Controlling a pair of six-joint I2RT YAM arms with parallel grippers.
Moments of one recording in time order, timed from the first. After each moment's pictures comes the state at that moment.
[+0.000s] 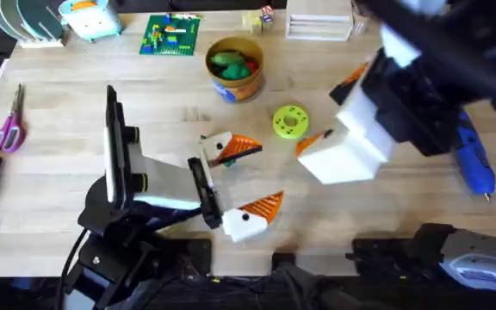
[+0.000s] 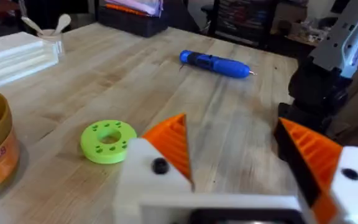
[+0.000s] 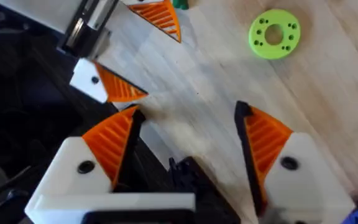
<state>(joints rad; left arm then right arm) -0.42 0.01 0.01 -0.06 0.79 -0.09 0.85 1.34 1.77 -1.56 -0.13 -0.03</state>
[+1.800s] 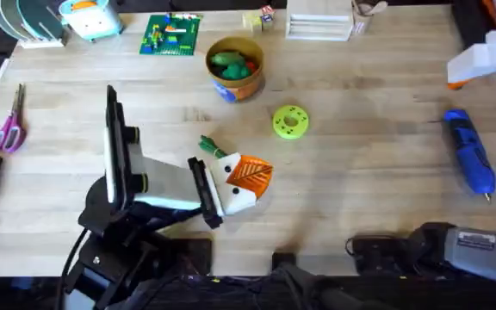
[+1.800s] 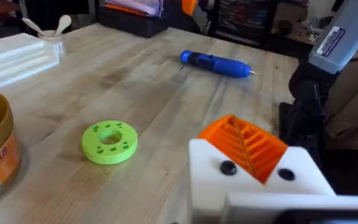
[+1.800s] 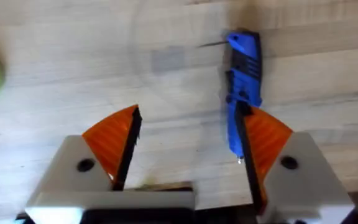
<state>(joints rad) -0.42 0.01 0.01 -0.06 0.79 -0.08 -0.36 1.44 1.46 -1.32 -0.02 -0.25</state>
